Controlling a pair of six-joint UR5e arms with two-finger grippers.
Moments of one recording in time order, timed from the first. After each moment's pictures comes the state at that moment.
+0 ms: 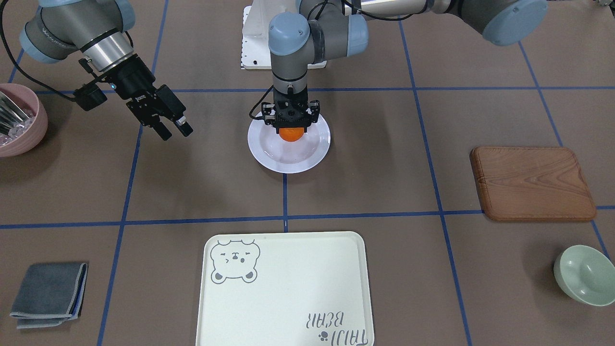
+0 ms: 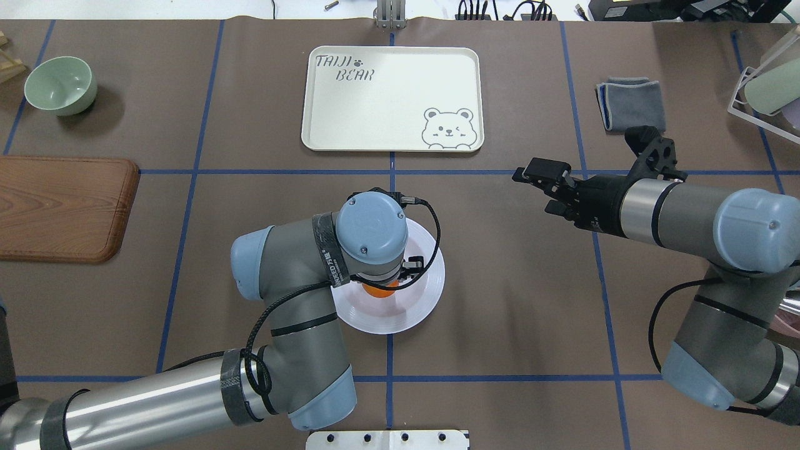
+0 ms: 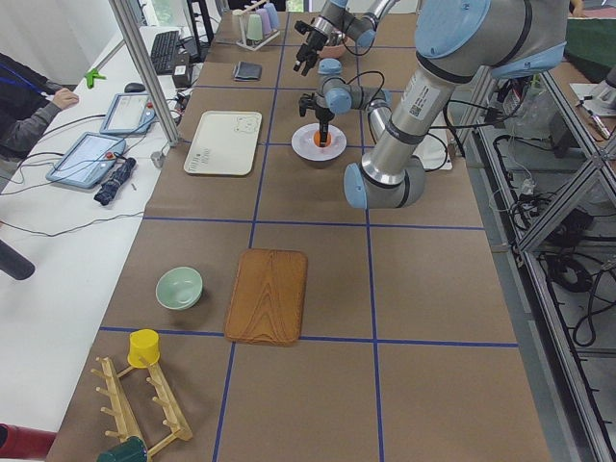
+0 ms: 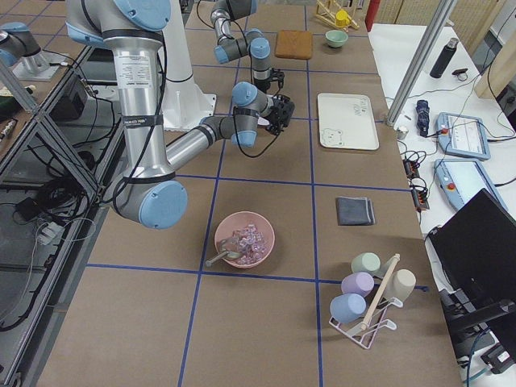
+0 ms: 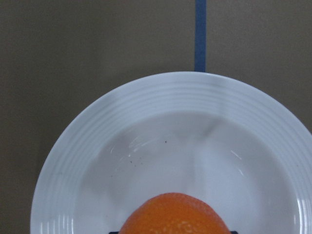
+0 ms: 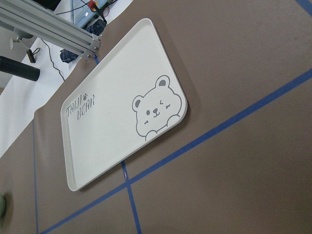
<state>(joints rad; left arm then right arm) -0.38 -2.39 -1.55 -1.55 -1.76 -1.32 0.59 -1.47 1.95 -0.68 1.63 1.79</state>
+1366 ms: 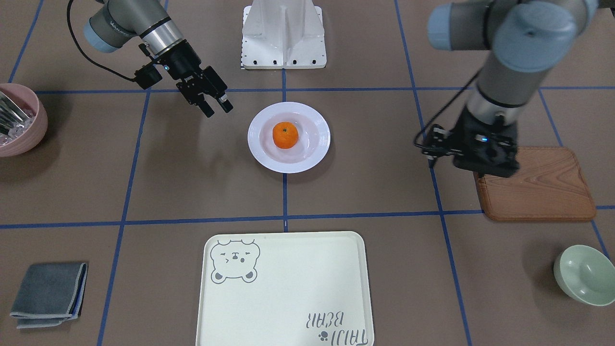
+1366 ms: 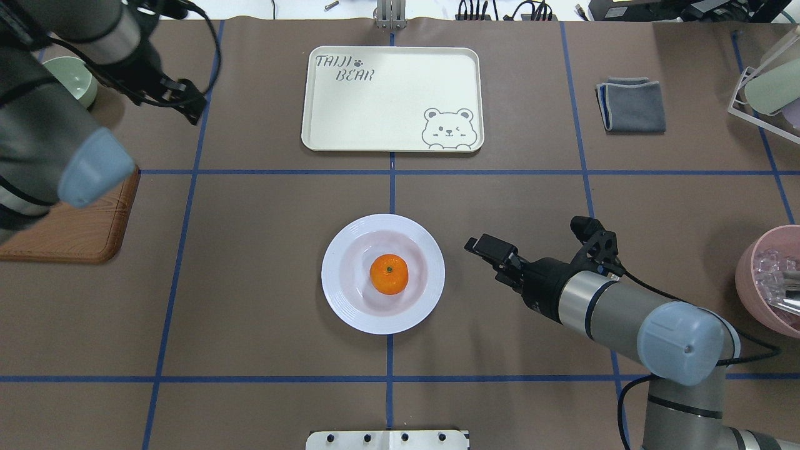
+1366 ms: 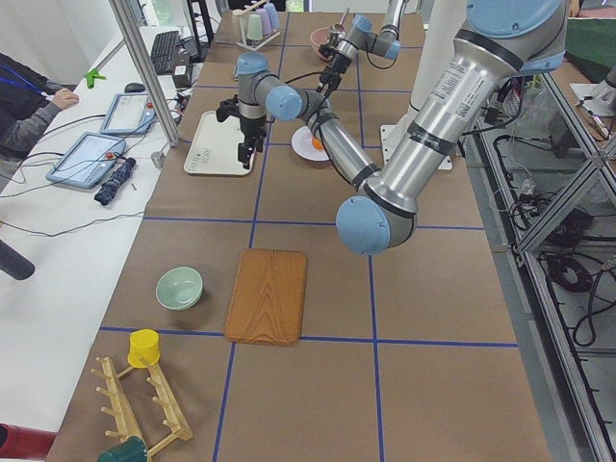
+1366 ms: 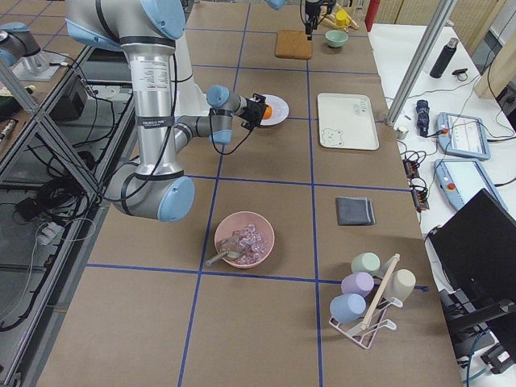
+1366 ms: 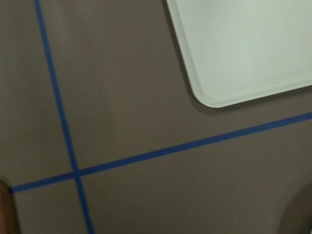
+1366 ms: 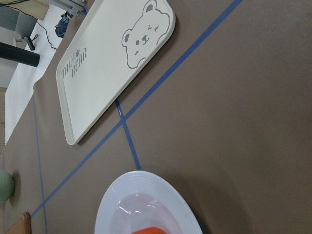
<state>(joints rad) -1.07 -2.11 -1.77 -1.33 -2.09 -0.31 0.27 -1.46 1.94 -0.65 1.29 1.94</state>
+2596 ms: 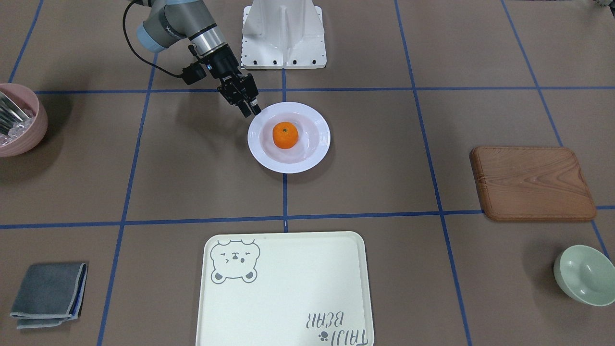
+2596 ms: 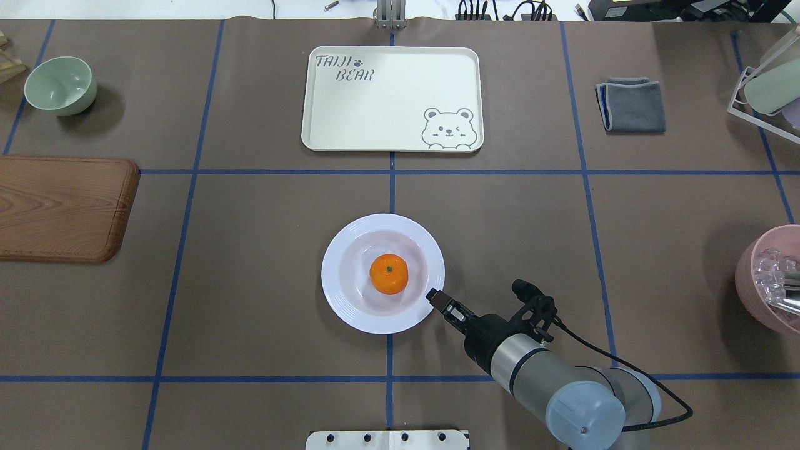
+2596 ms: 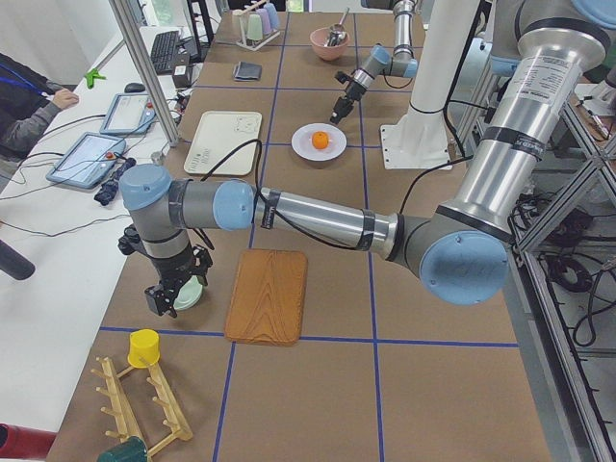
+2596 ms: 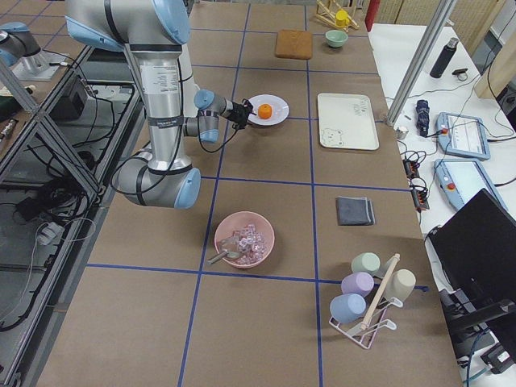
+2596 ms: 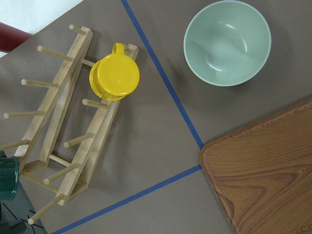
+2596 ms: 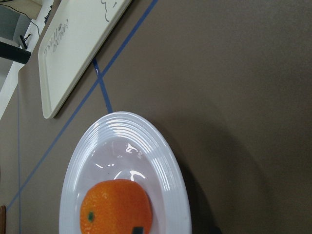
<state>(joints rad) -1.62 -1.96 -1.39 -1.37 -2.19 0.51 0.10 -1.33 1.77 -0.66 1.06 1.99</state>
